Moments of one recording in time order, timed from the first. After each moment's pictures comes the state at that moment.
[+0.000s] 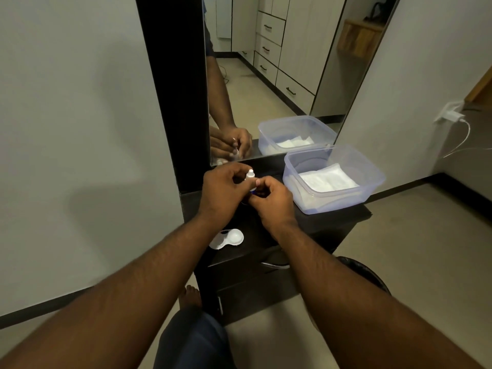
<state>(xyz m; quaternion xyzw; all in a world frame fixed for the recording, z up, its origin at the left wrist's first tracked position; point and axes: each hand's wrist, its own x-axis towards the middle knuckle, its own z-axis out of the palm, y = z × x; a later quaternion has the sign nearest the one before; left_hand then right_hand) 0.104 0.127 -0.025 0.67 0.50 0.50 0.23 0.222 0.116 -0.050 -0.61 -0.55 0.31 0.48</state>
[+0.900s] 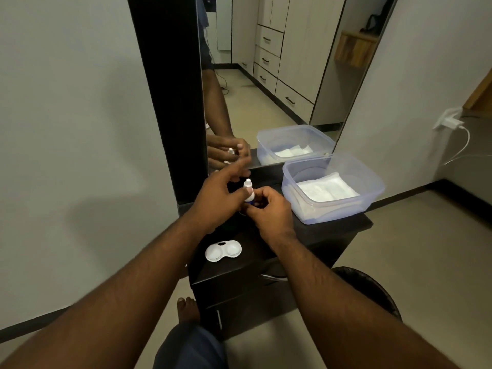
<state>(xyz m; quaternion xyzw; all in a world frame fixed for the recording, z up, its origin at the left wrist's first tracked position) 0.096 0.129 -0.007 0.70 0.45 0.43 0.34 0.224 0.116 -0.052 -0.60 -0.54 0.34 0.48</state>
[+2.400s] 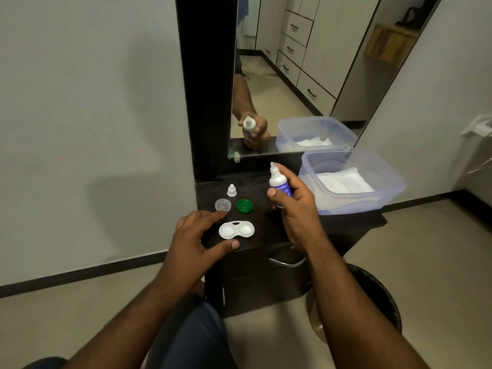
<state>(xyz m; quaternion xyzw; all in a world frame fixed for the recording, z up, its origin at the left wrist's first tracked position) 0.035 0.027 -0.077 0.69 0.56 0.41 0.20 0.237 0.091 -0.044 -0.43 -0.51 0.50 0.55</state>
